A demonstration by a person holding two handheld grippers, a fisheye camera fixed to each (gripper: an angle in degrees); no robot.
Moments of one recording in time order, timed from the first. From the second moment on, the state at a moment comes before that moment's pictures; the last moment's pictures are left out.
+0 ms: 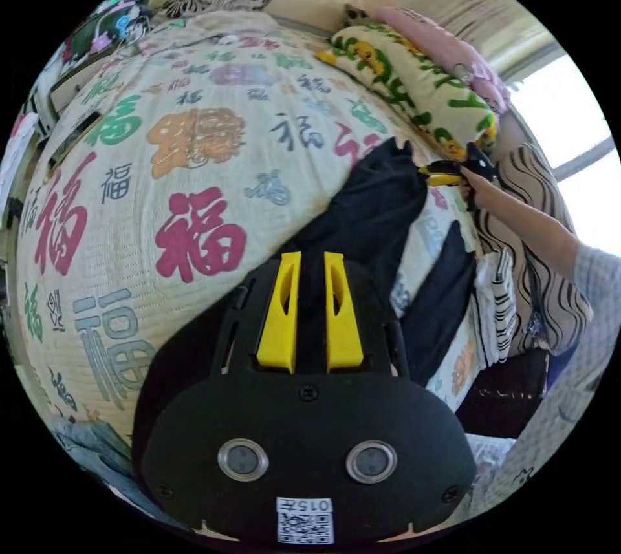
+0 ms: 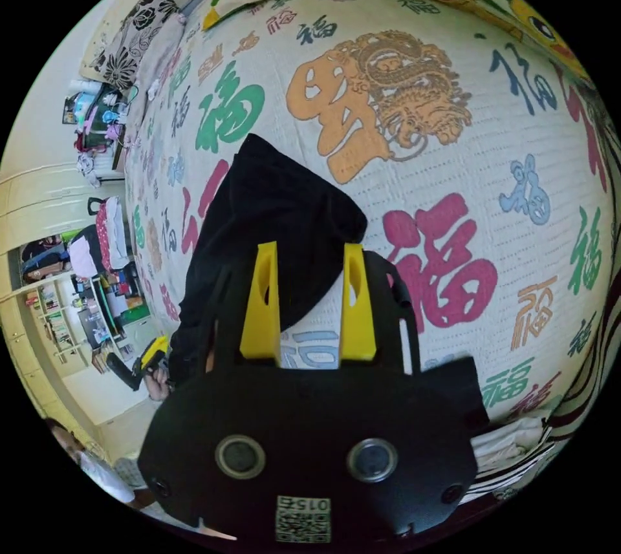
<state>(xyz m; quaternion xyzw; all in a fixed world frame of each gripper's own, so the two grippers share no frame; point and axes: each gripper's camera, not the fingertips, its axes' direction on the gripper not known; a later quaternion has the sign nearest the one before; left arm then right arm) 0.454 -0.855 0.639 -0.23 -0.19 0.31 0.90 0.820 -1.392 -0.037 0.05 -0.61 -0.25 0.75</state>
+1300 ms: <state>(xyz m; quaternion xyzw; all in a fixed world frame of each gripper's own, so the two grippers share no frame) 0.093 -0.472 0.003 0.10 -0.17 -0.35 0.92 0.851 -1.238 0.247 -0.16 -0.69 -0.10 0.70</state>
